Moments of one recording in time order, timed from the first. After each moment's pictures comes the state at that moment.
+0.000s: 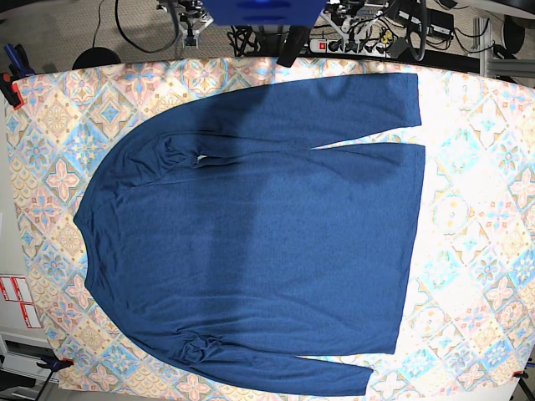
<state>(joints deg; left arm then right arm) 9.0 0.0 -1.3 8.8 -0.6 0.7 -4.3 -7.4 -0.7 5.0 3.9 -0.8 1.2 6.2</state>
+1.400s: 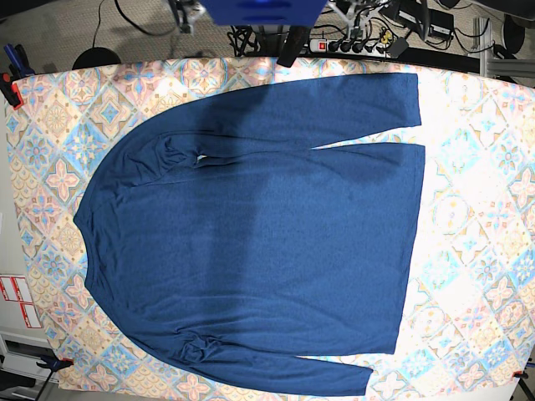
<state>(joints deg) 18.7 -2.2 -1.3 19.5 -0.6 0.7 -4.8 -15.7 1.2 4.9 13.3 -1.0 1.4 6.0</state>
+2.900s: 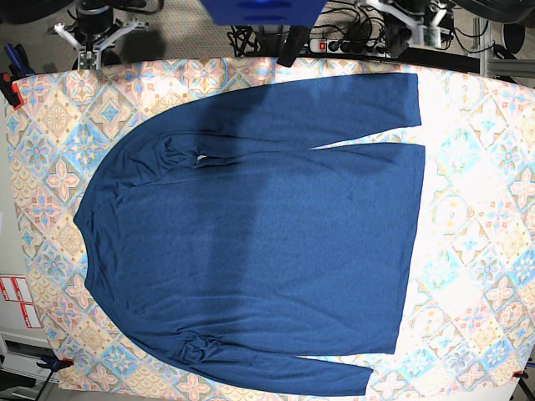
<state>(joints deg) 62.8 -18.0 -2.3 108.2 -26.9 1.2 3.1 -54.7 6.6 17.2 108.0 -0.6 1.2 -17.9</state>
